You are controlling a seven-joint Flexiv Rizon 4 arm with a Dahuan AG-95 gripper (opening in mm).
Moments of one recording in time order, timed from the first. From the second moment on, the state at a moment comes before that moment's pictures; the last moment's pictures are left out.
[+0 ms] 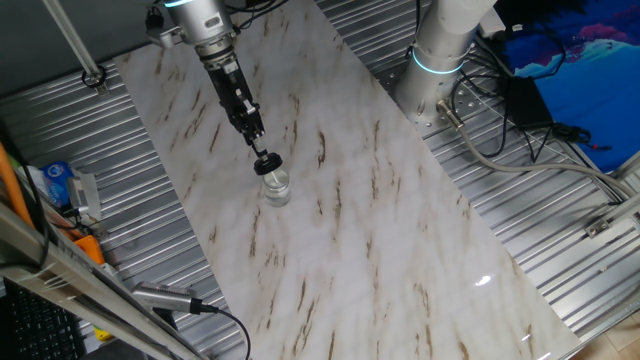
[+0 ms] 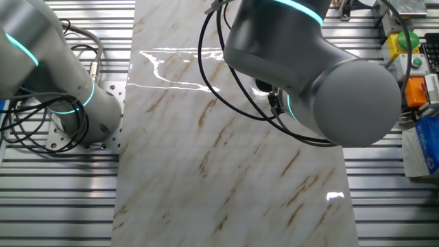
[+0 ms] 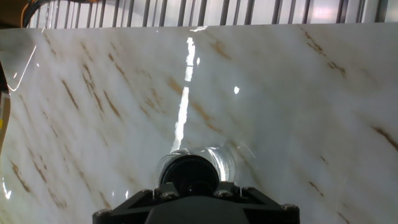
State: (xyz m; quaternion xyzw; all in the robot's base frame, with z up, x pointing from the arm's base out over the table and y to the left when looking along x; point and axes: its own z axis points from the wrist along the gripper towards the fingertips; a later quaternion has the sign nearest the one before) arm 0.494 0.020 0.146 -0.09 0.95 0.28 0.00
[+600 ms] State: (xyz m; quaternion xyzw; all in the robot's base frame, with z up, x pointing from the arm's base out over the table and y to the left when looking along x) arm 0.494 0.020 0.146 -0.09 0.95 0.28 0.00
